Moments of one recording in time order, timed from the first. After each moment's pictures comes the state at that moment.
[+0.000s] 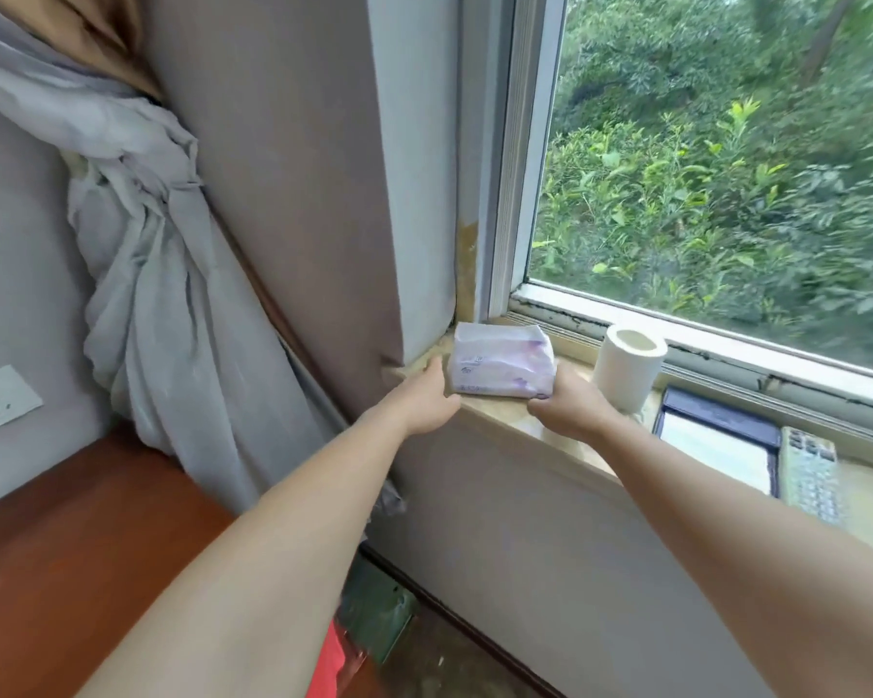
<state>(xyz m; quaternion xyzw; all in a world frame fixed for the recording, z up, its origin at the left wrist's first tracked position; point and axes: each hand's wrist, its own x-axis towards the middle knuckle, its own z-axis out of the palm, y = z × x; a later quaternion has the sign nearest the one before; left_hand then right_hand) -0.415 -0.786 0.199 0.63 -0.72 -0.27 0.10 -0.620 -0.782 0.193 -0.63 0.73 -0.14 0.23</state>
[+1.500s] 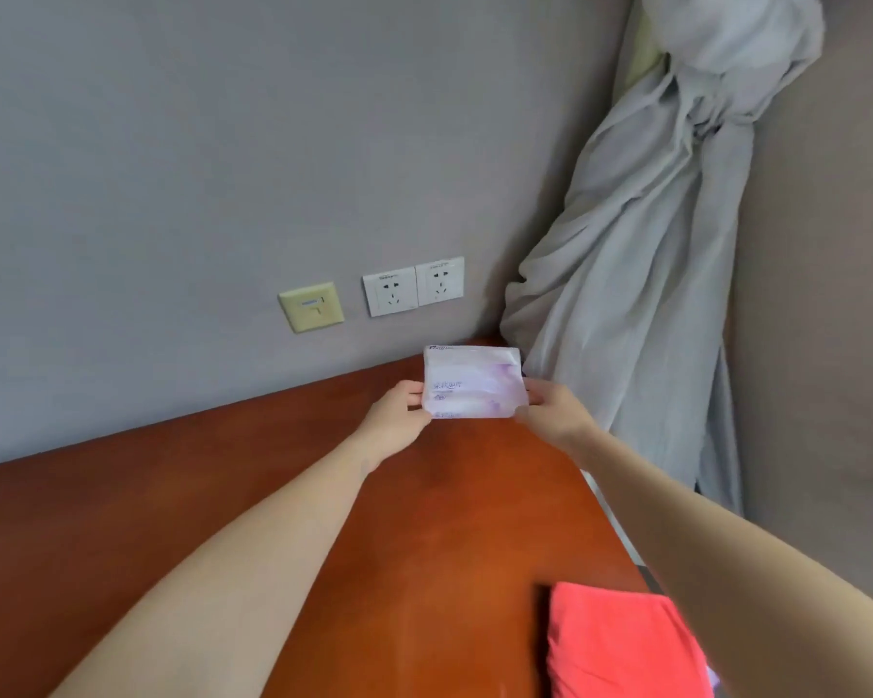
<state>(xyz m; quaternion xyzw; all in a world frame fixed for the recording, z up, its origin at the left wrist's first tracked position) 0.076 -0.620 0.123 0.80 -0.33 -0.35 0.36 -0.102 -0.758 0.132 -0.77 0.44 -0.06 0.46</state>
